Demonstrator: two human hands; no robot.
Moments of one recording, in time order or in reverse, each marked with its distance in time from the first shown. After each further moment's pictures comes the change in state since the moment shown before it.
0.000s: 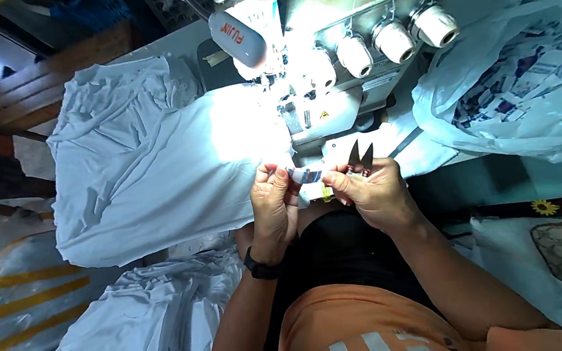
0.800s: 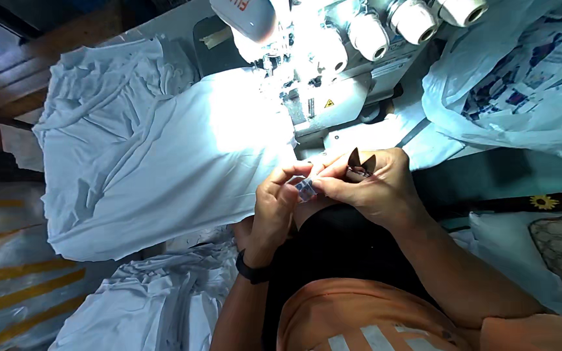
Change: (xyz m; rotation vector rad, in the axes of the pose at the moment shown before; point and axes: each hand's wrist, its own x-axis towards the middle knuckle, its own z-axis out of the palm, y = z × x) left_hand -0.004 0.009 -0.024 0.414 -0.354 0.006; right_hand 0.003 -0.015 0.011 -0.177 -0.086 -0.170
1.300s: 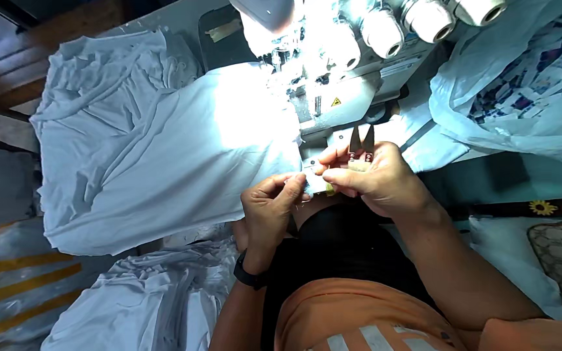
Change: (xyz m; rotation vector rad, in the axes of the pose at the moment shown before) left_hand -0.008 0.010 0.009 0.205 0.357 0.038; right_hand 0.007 0.012 -0.010 0.276 -0.085 0.299
